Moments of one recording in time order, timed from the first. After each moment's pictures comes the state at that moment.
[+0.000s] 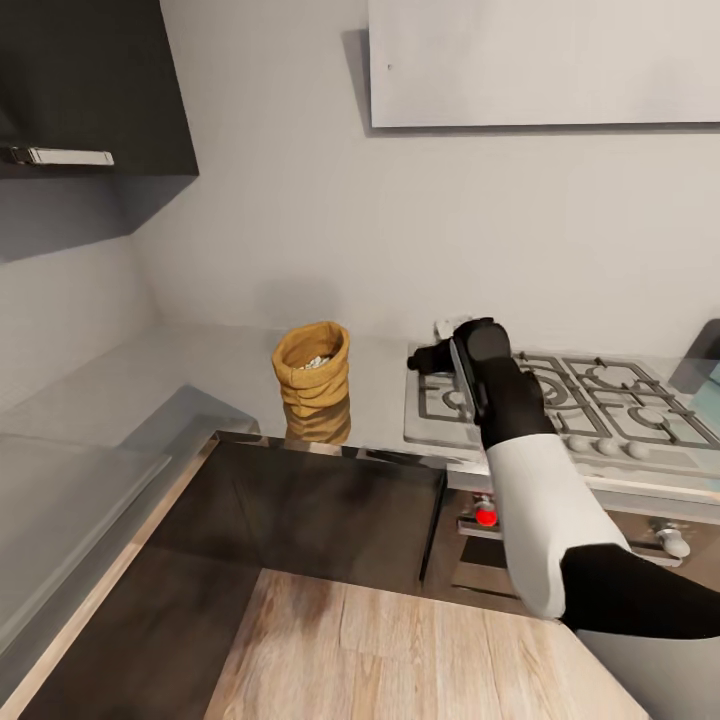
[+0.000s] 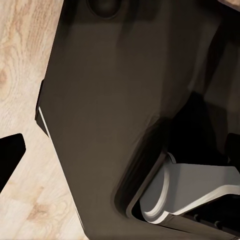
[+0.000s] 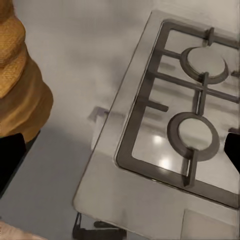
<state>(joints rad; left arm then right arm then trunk) 0.01 -0.05 0.01 -0.06 0.36 -0.09 -0.01 -1.19 0.17 0.00 -1.00 0.34 1.04 0.20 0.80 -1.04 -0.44</state>
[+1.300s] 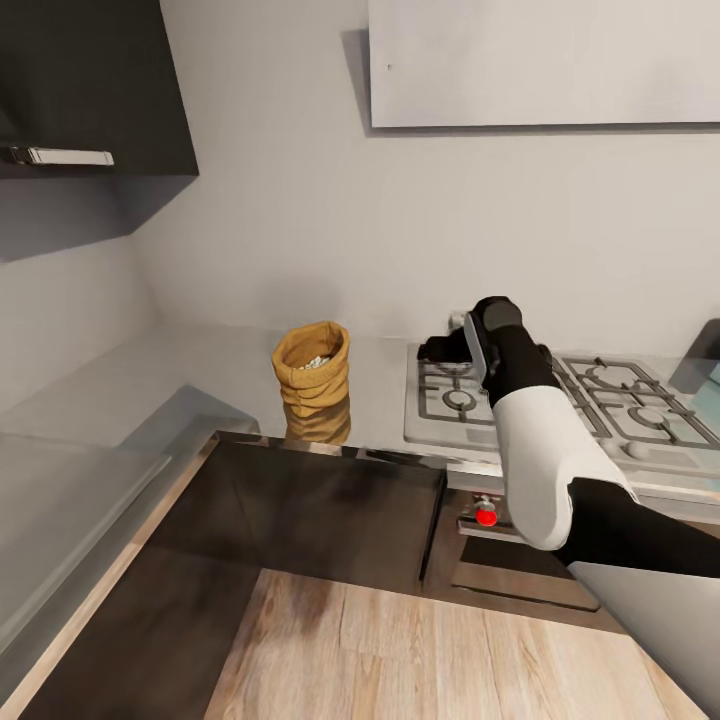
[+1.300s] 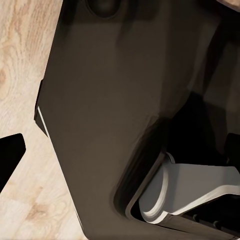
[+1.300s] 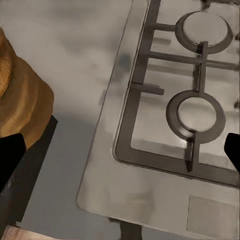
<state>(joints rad) 0.01 -0.05 0.01 -0.06 0.36 -0.09 -0.01 -1.37 0.17 -0.23 -0.72 0.35 1.04 0.14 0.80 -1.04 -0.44</state>
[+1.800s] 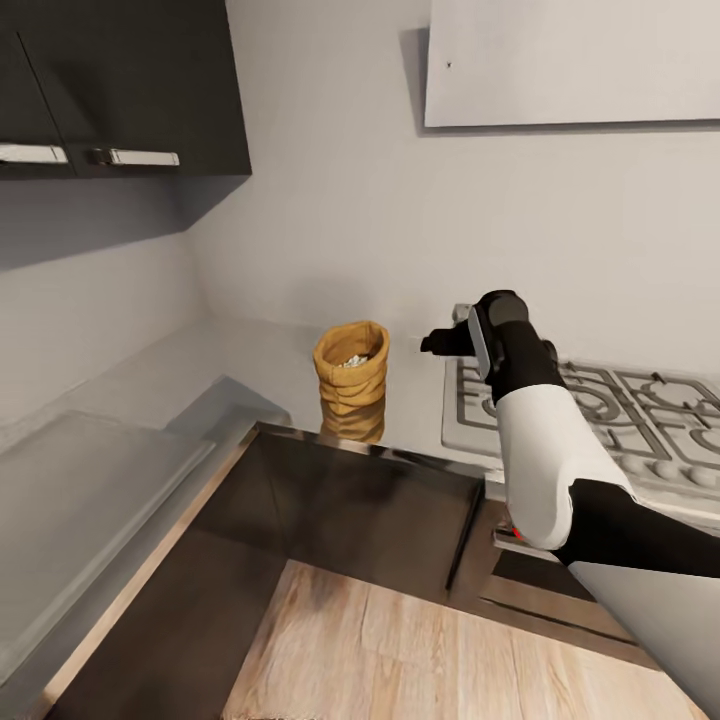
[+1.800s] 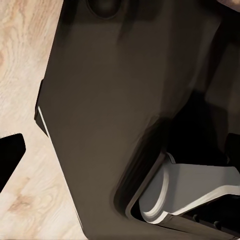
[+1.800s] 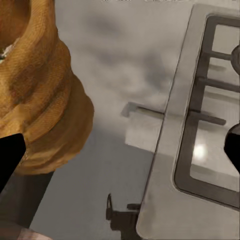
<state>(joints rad) 0.01 -0.05 0.01 -0.06 0.36 -0.09 -0.01 -1.37 0.17 -0.23 -0.77 0.35 1.04 0.14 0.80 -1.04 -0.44</state>
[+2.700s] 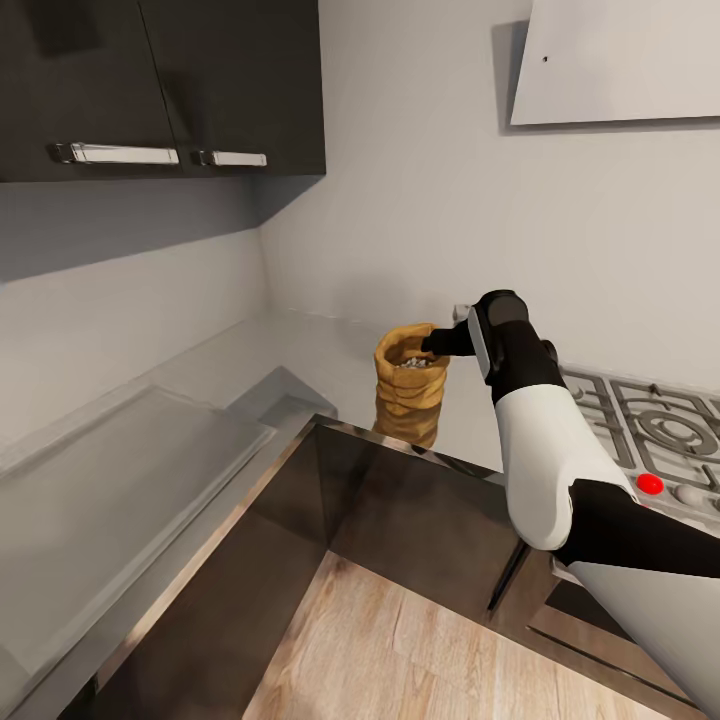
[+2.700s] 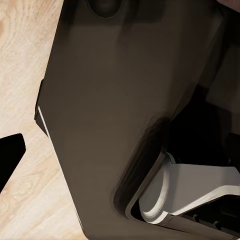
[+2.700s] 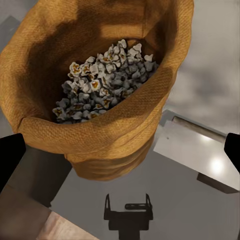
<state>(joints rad) 0.01 -0.05 0.01 -0.06 0.36 -0.09 -0.01 -1.37 0.17 -0.23 -0.77 0.35 1.04 0.13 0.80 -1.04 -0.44</state>
